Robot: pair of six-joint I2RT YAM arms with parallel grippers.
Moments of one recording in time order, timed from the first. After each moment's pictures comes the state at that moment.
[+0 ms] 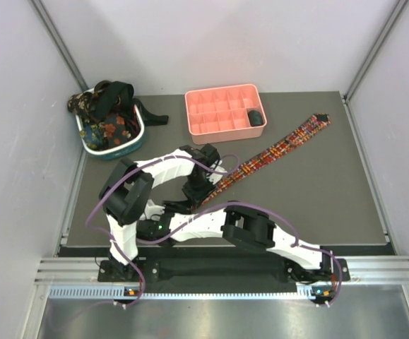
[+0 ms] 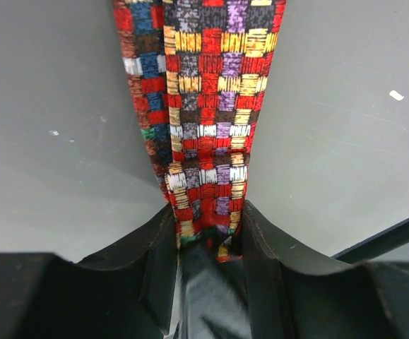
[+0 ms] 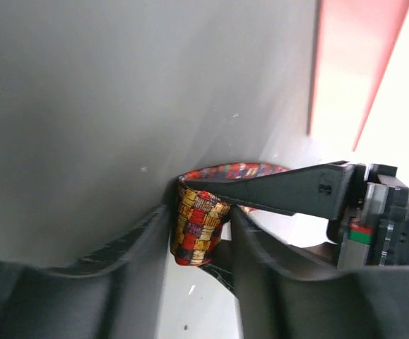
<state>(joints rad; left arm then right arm) -0.69 1.91 1.31 -0.90 0.12 0.16 1.41 2.47 1.90 -0.85 1.06 0.00</state>
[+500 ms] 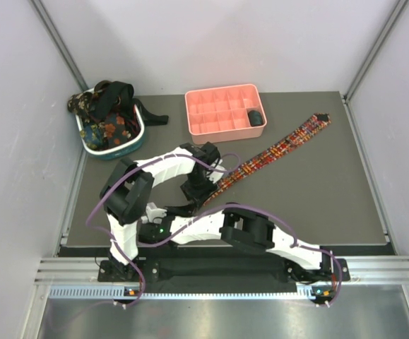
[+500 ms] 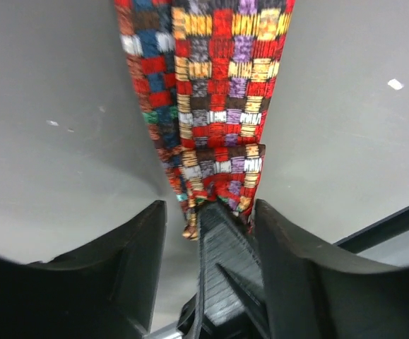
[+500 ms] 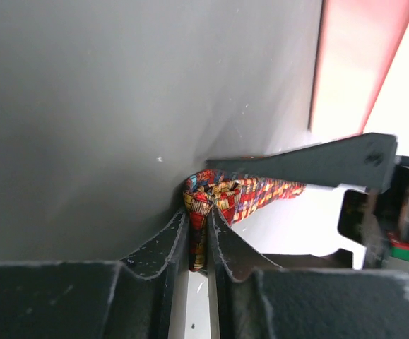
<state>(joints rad) -0.69 1.93 1.34 -0.95 0.12 0.16 1.42 2.48 1.87 -0.84 1.07 0.03</state>
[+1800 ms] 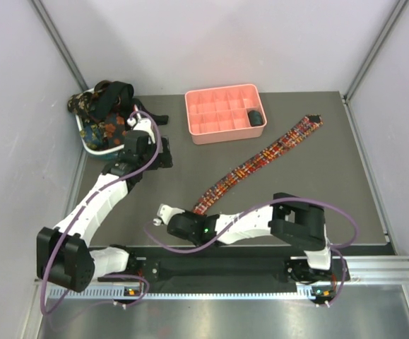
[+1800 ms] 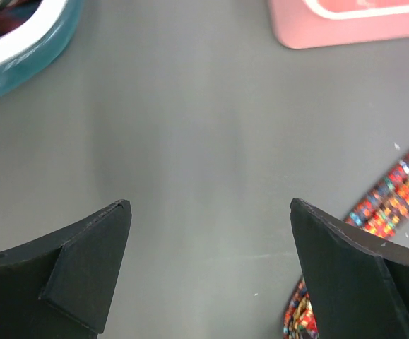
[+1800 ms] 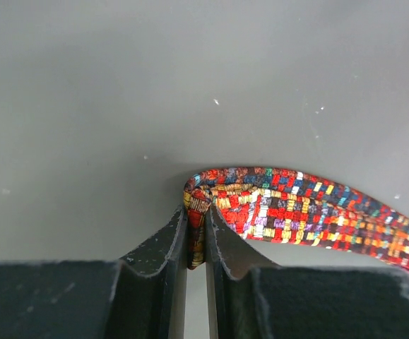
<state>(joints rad) -0.29 1.23 0.93 -0.33 -0.10 -0.29 1.40 1.96 1.16 -0.11 0.62 -0.12</state>
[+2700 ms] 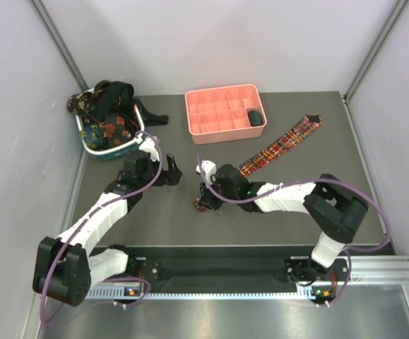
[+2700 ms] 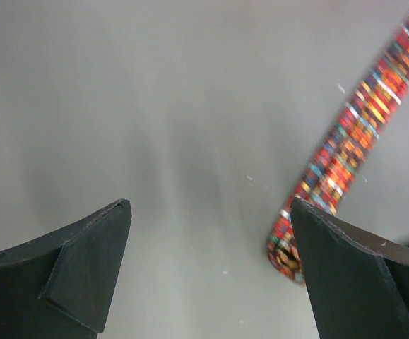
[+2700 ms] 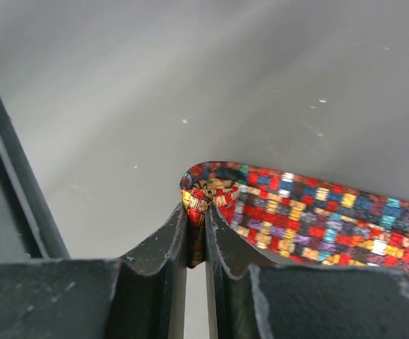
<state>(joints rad) -0.29 1.12 0.65 -0.11 0.11 -0.33 0.96 1.69 0.85 0.23 -0.21 0.17</state>
